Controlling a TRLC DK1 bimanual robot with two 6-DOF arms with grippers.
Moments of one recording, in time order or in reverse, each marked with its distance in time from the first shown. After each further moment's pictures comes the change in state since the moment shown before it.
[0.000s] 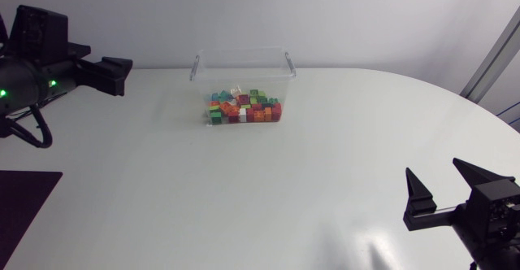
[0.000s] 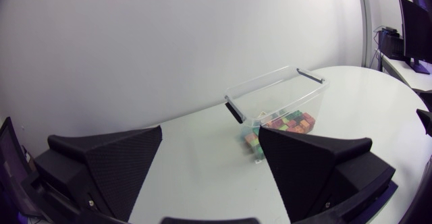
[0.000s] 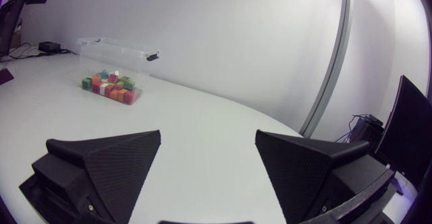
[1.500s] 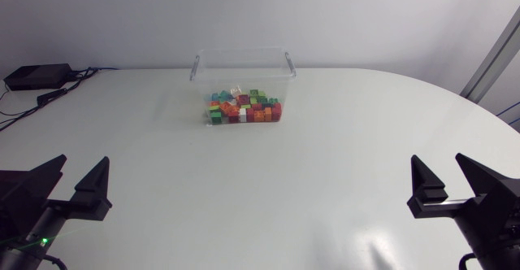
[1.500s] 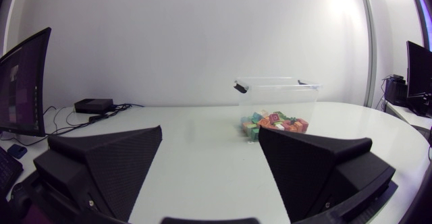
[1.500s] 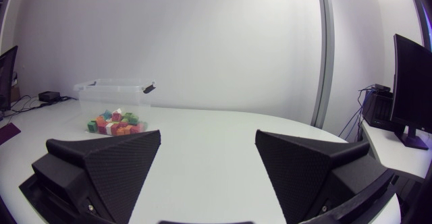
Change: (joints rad) left arm 0.070 -1.025 -0.822 0.023 -0.016 -0.263; right arm -0.069 0.000 -0.034 0.141 -0.079 0.235
